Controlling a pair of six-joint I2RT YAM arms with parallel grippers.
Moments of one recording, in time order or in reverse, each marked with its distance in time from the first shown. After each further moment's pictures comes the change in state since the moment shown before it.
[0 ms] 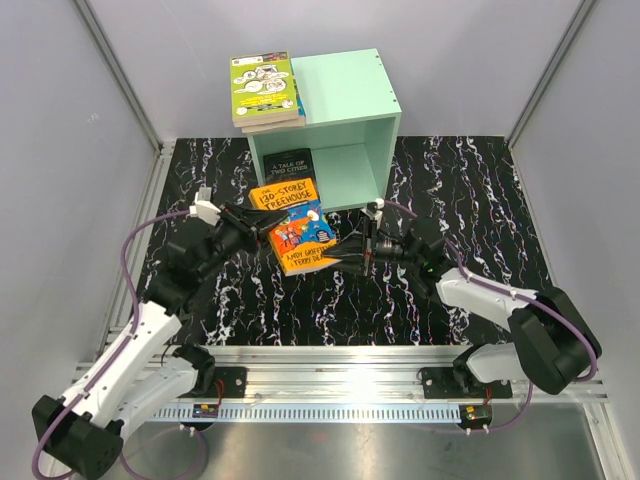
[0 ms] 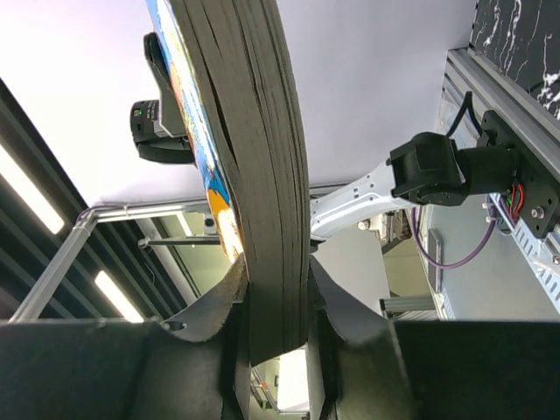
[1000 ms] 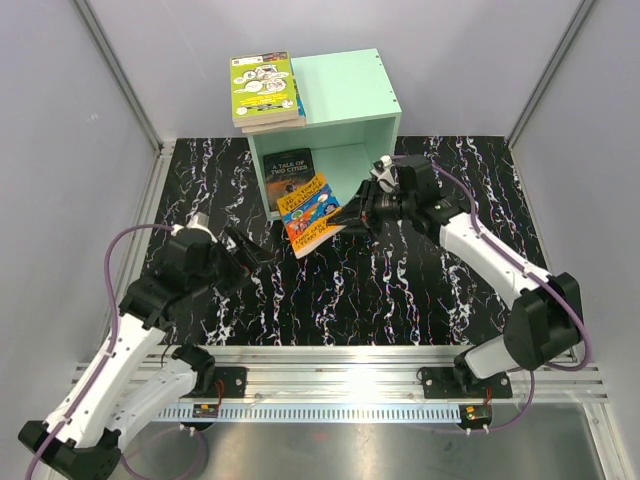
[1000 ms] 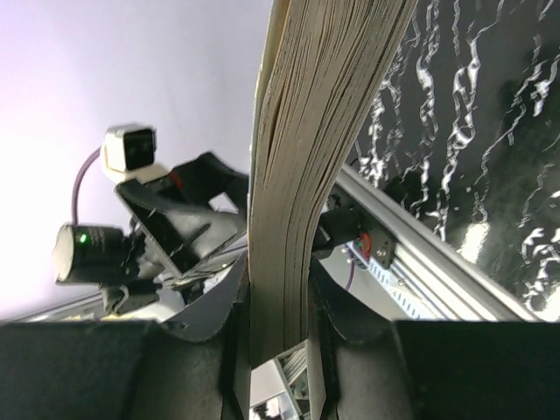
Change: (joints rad) left arm -0.002 -0.068 0.138 -0.775 -0.131 0.417; right arm -0.118 0.116 0.562 -1.056 0.079 -0.639
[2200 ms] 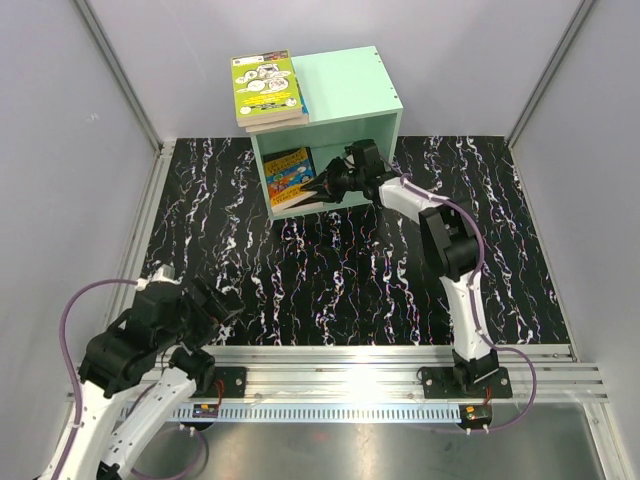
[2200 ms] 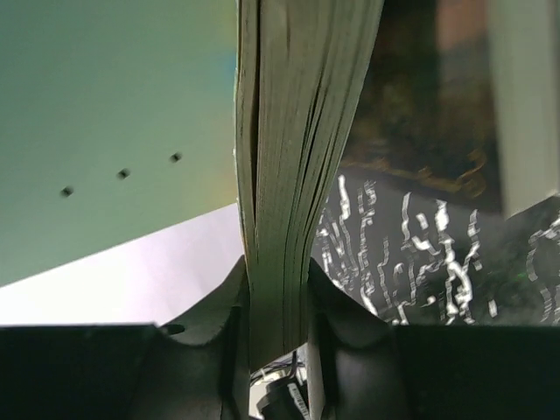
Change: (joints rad) left arm 0.000 -0.381 -0.029 -0.492 -0.074 -0.066; right arm -0.026 0.812 0.564 0.240 0.117 0.088
